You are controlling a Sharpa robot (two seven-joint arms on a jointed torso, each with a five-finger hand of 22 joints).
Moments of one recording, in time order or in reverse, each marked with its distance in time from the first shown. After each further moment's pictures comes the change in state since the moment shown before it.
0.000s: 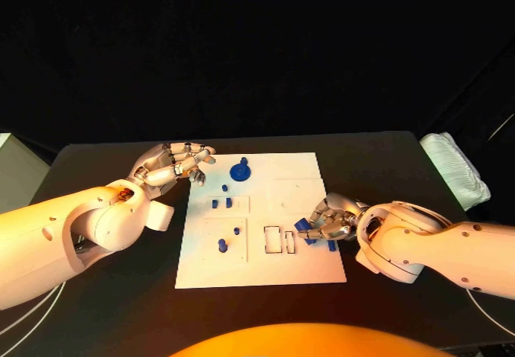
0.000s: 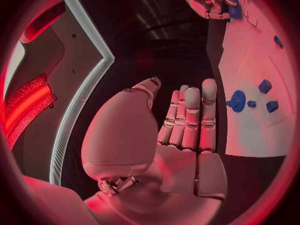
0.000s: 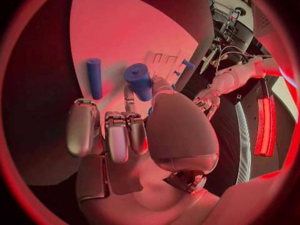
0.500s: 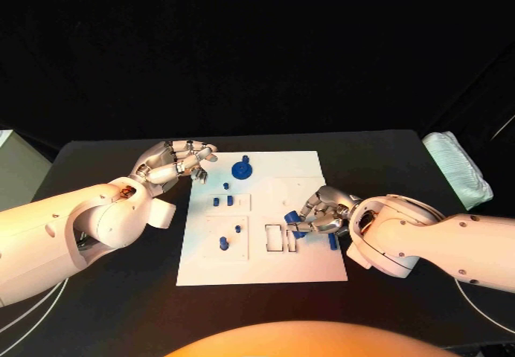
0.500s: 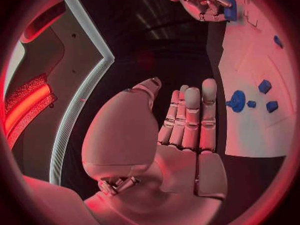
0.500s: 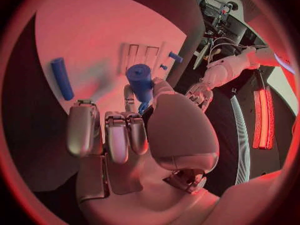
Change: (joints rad) left arm 0.000 0.004 0.000 -0.002 0.000 0.000 0.000; left_hand 0.005 0.005 0.000 0.000 0.000 0.000 0.000 0.004 0.000 0.000 0.000 0.000 0.000 0.000 0.000 0.000 0.000 0.000 0.000 0.000 0.000 0.000; right arm 0.040 0.031 0.001 0.031 0.077 -0.019 0.004; right_hand -0.034 0.009 0.032 0.007 -0.034 0.006 0.006 0.000 0.000 0.000 0.000 0.000 0.000 0.000 0.000 0.000 0.000 0.000 0.000 0.000 0.005 0.000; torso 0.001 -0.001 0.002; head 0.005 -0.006
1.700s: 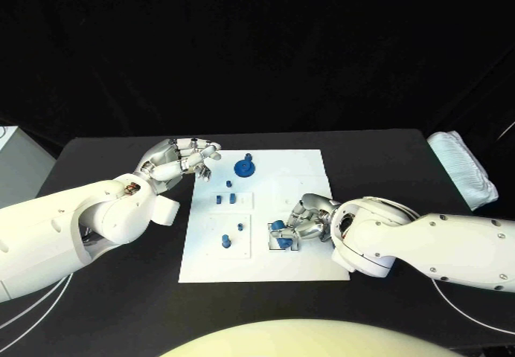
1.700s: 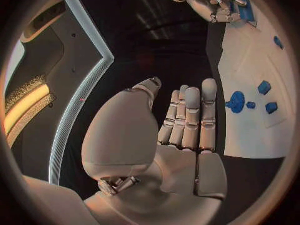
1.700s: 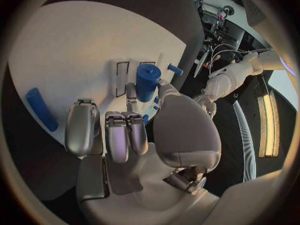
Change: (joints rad) left arm 0.000 0.003 0.000 -0.003 0.001 0.006 -0.004; left_hand 0.000 0.000 0.000 0.000 0.000 0.000 0.000 0.000 0.000 0.000 0.000 0.000 0.000 0.000 0.000 0.000 0.002 0.000 0.000 0.000 0.000 0.000; right arm -0.014 0.125 -0.001 -0.058 0.003 0.060 -0.070; right_hand -0.124 -0.049 0.026 -0.007 -0.199 0.034 -0.019 0.014 0.011 0.000 0.000 0.000 0.000 0.000 0.000 0.000 0.000 0.000 0.000 0.000 -0.015 0.000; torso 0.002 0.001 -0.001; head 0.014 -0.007
